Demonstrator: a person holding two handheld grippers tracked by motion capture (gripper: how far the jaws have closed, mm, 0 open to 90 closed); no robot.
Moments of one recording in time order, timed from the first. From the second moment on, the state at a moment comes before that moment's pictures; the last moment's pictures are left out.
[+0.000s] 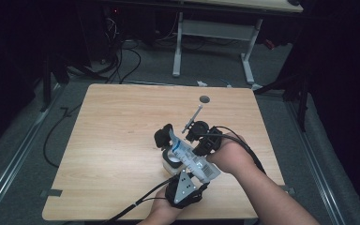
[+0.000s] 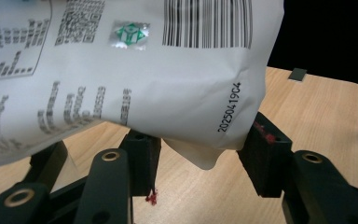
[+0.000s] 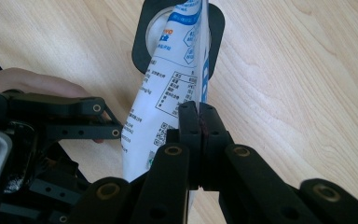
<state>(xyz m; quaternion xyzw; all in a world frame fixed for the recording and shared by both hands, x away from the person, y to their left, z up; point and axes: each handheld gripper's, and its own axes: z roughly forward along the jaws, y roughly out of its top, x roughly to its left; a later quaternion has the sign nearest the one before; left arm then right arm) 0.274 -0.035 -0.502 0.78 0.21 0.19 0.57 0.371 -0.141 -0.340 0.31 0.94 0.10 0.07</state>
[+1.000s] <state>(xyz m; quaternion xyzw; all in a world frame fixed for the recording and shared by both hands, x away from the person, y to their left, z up) 0.286 0.061 -0.512 0.77 0.27 0.16 0.56 0.368 -0.150 -0.341 0.33 0.93 0.12 0.07</state>
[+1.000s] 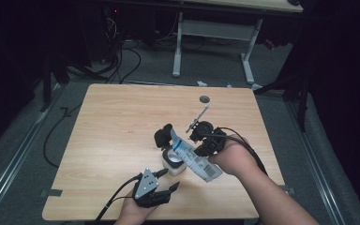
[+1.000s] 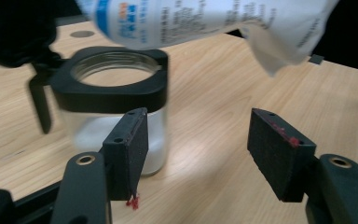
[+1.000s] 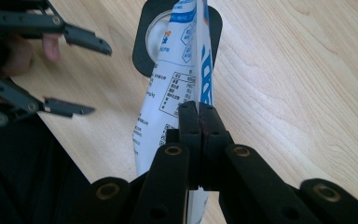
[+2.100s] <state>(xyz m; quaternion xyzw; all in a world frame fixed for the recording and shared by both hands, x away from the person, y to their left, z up) 0.305 0.149 -0.517 0.74 0.34 0.21 0.54 0.351 -0.180 -0.363 0.34 0.92 0.18 0.07</state>
